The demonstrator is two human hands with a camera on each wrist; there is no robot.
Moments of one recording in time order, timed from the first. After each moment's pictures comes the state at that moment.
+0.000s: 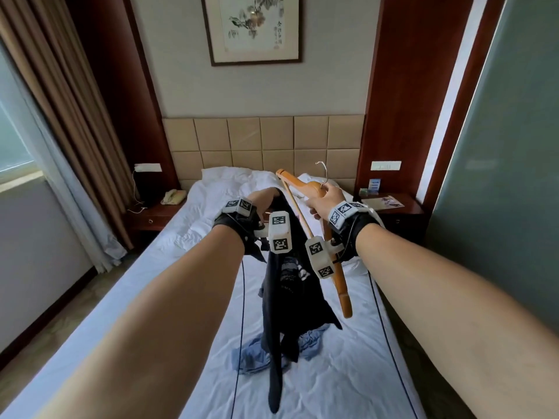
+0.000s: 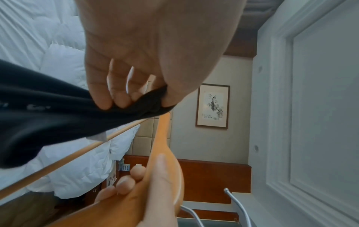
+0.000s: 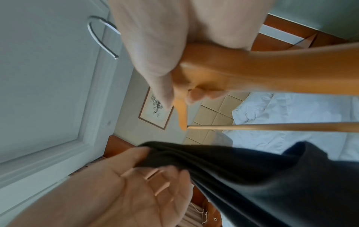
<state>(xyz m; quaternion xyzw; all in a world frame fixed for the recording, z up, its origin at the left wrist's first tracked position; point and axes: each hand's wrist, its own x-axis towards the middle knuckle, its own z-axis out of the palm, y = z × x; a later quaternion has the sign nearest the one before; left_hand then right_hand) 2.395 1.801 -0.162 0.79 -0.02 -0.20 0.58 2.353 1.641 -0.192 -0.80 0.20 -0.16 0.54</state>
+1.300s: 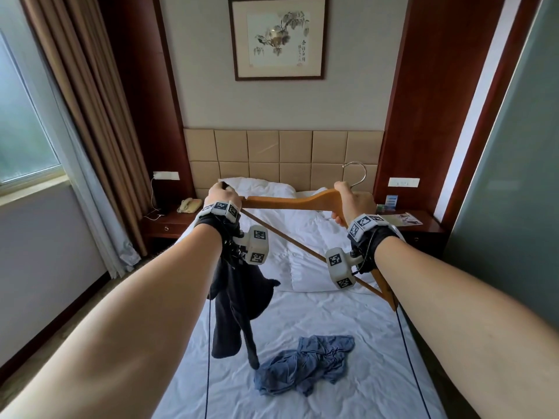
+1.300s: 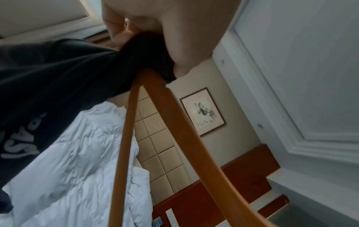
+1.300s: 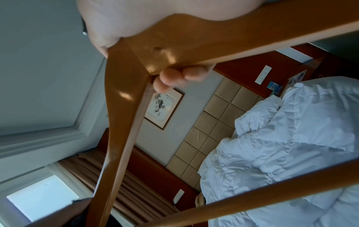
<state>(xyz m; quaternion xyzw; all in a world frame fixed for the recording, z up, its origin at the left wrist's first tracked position) 2.483 1.947 -0.153 0.89 0.03 0.14 0.44 2.363 1.715 -0.159 -0.70 0.23 -0.29 0.61</state>
